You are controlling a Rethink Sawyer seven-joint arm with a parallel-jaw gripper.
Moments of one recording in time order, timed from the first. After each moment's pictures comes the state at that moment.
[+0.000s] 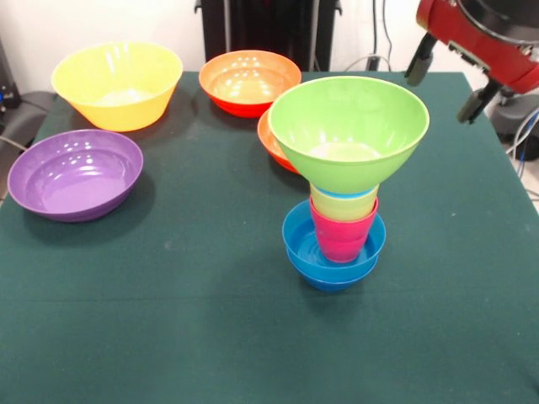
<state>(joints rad) -0.02 -0.04 -0.21 0.12 0.13 1.89 2.42</state>
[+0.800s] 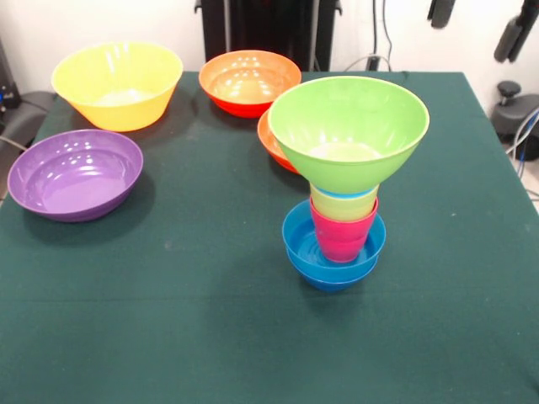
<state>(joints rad) -0.08 -0.03 -0.44 0.04 0.48 1.89 2.42</state>
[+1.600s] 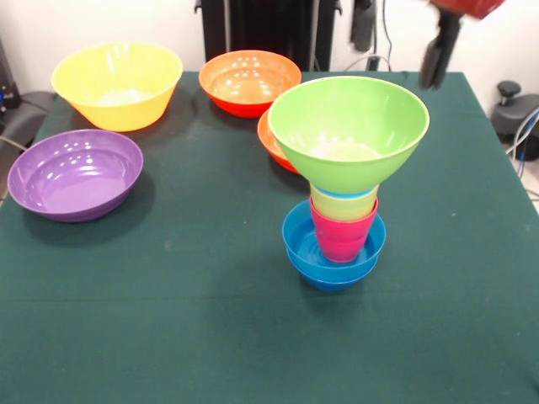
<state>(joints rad) -0.24 0.08 -1.01 -0.02 1.02 1.79 2.28</state>
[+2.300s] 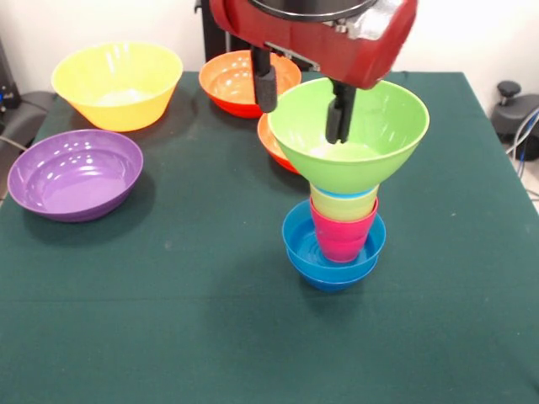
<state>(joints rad) -0.33 0.12 -1.24 -0.02 1.20 1.73 2.03</state>
